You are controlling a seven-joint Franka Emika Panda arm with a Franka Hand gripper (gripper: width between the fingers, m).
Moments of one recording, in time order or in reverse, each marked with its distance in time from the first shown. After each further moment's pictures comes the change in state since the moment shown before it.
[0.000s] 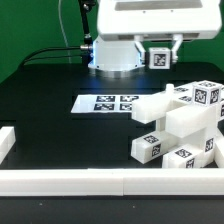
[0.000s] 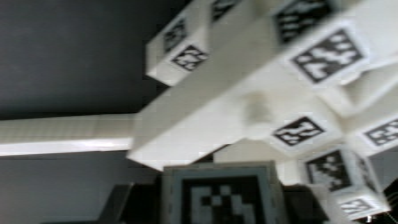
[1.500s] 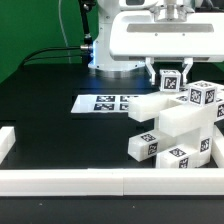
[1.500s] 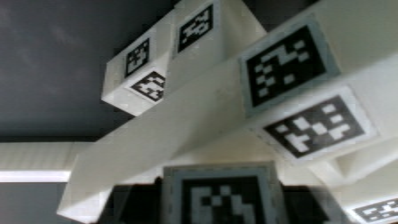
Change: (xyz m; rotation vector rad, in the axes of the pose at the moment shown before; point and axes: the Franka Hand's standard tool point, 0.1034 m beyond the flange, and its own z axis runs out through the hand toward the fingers) arm -0.014 -0.005 0.028 -0.022 -0.026 -0.035
